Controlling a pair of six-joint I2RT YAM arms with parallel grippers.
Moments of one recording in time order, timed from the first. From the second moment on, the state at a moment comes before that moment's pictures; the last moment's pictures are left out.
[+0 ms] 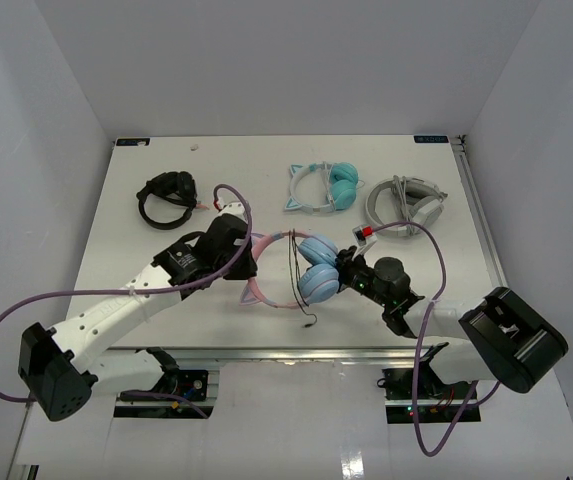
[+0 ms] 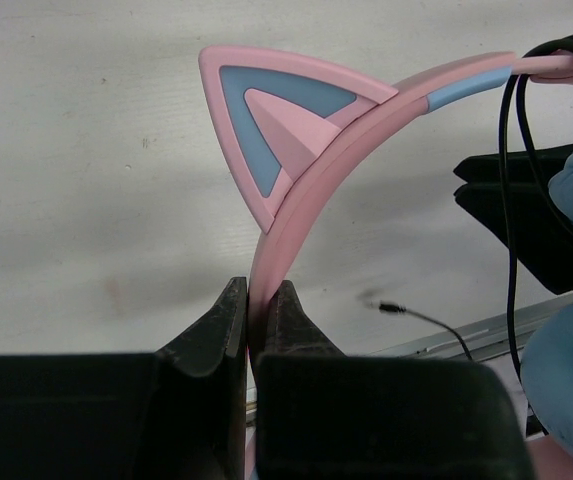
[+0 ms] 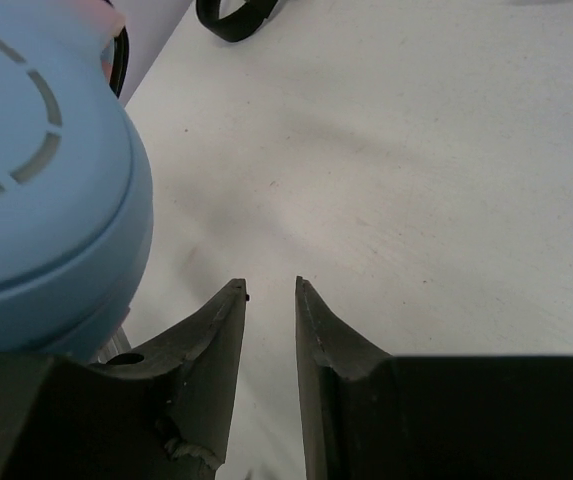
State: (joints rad) left arm -0.78 1.15 0.99 -0.66 -0.20 -0.64; right arm 0.69 1.33 0.24 0.97 -0.24 0.63
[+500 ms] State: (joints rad) left arm -0.76 1.22 1.15 -0.82 -0.34 -0.69; right arm 0.67 1.32 0.04 1.16 -0.33 0.60
